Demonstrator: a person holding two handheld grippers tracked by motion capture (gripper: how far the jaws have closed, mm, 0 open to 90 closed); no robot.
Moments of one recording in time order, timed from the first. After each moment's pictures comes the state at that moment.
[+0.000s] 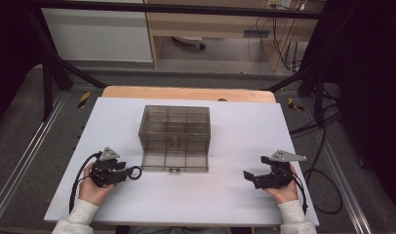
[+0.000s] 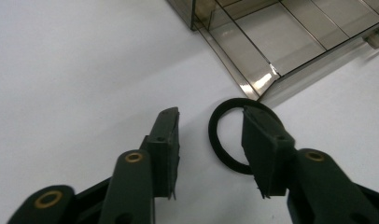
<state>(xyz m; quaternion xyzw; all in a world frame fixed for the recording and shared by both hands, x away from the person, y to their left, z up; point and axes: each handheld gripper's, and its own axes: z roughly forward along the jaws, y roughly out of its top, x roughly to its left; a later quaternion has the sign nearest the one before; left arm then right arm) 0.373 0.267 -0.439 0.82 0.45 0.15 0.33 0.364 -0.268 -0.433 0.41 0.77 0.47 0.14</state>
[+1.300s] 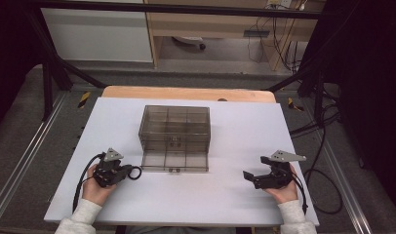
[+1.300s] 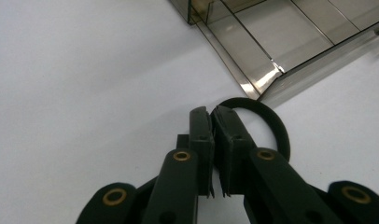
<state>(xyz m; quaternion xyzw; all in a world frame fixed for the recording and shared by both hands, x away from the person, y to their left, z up) 0.374 0.259 -0.444 0.82 0.45 0.16 0.32 0.364 -0.268 -0.434 0.41 0.77 0.47 0.14</state>
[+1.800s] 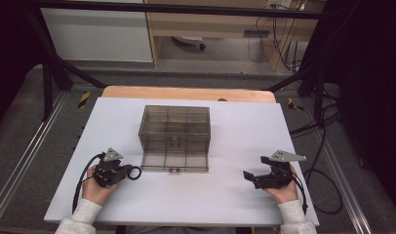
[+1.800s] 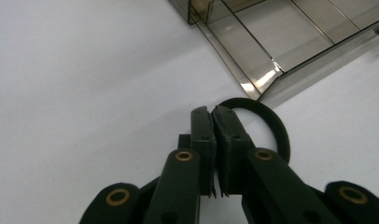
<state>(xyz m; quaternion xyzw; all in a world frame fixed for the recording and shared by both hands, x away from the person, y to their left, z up) 0.374 0.261 -0.445 0.82 0.45 0.15 0.33 0.364 -0.268 -0.433 0.41 0.77 0.47 0.14</state>
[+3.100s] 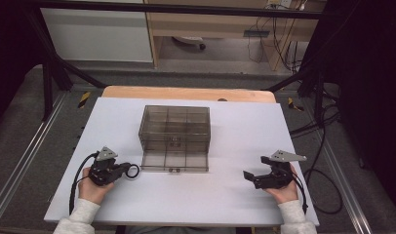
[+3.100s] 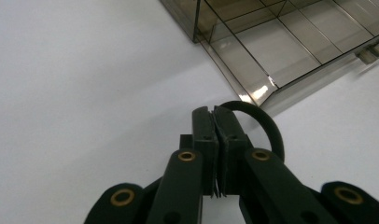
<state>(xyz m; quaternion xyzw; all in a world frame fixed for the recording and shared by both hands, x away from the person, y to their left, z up) 0.372 0.270 -0.437 0.80 0.45 0.15 0.36 0.364 -0.268 -0.433 0.41 0.77 0.47 0.14</state>
